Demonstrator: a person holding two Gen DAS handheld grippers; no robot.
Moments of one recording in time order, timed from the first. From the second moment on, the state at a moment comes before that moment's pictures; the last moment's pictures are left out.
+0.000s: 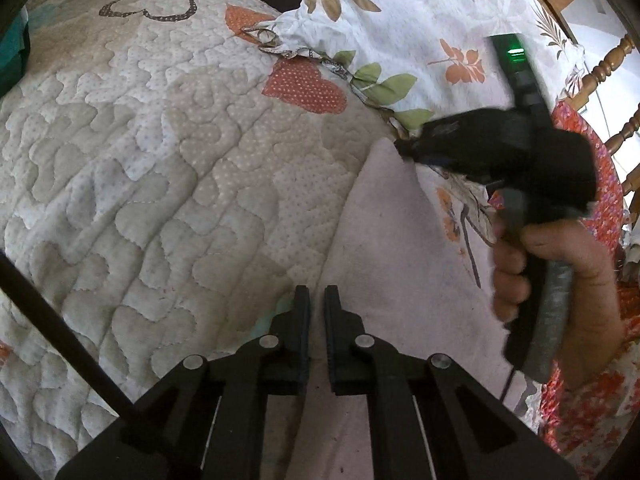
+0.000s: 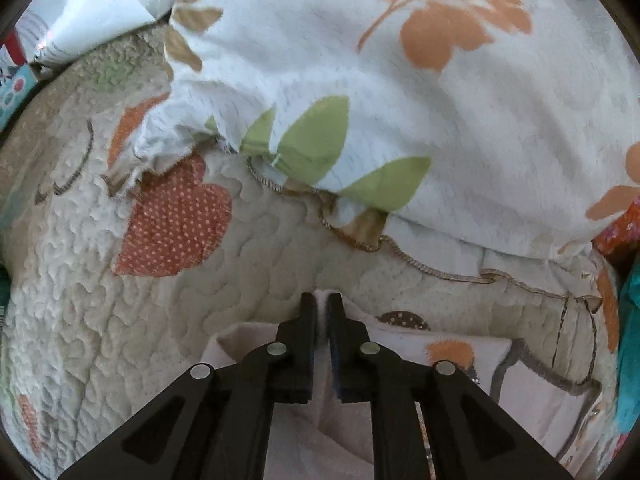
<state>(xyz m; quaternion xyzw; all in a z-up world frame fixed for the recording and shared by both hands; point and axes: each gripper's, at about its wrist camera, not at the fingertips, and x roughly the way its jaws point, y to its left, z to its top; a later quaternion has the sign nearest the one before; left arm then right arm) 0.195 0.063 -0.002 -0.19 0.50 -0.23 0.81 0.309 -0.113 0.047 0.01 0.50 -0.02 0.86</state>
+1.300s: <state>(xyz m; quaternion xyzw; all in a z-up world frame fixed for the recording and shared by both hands) 0.005 0.151 0.007 -0.21 0.56 -0.31 0.74 -0.212 -0.301 0.015 0.39 0.40 -0.13 0.82</state>
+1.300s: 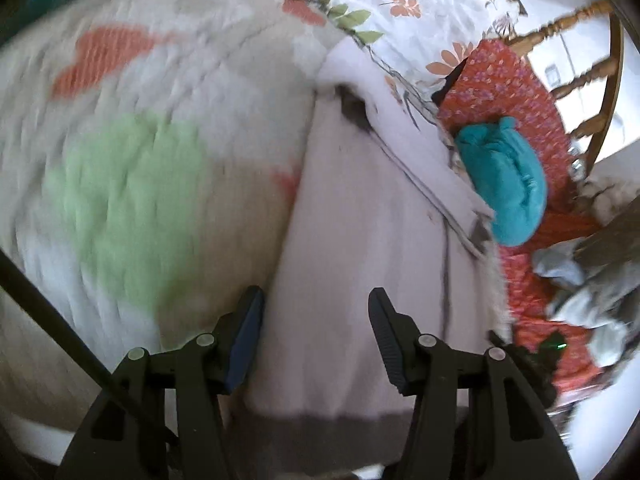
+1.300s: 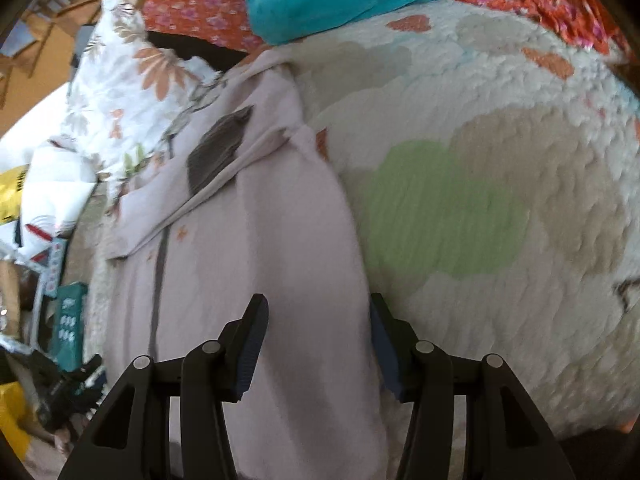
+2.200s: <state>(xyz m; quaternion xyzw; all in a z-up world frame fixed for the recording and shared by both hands) -0.078 0.140 -0.003 -0.14 0.56 -0.26 0.78 -0.273 -0.208 -0.017 0.44 0.43 -0.02 0.78</state>
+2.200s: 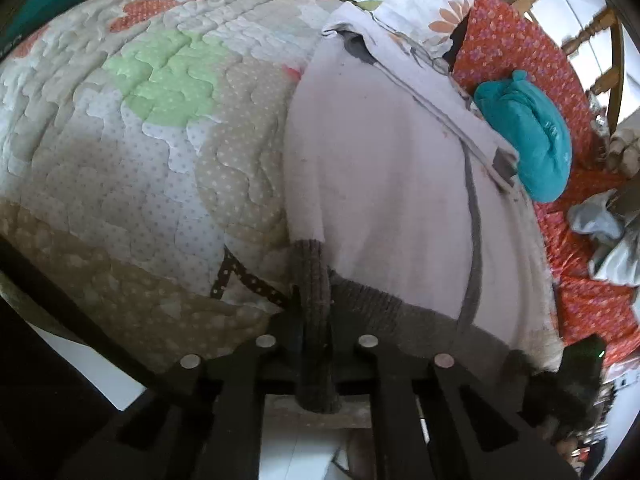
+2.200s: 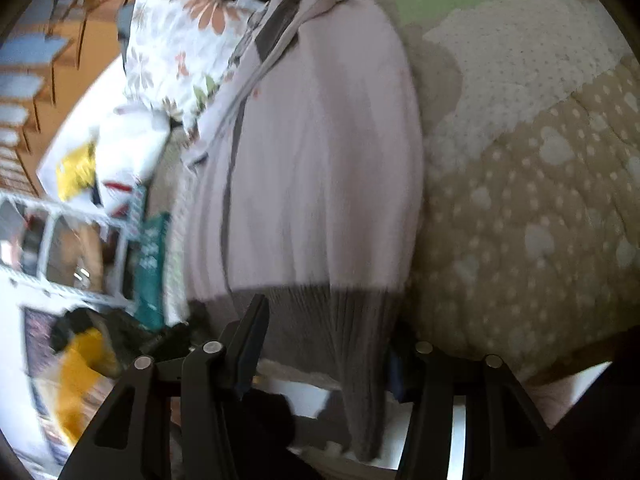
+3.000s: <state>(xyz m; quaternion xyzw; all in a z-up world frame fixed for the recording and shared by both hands) -0.061 0.161 0.086 -0.16 0.50 -0.27 0.81 -0.258 -0.223 0.075 0.38 0.40 0.06 0.83</state>
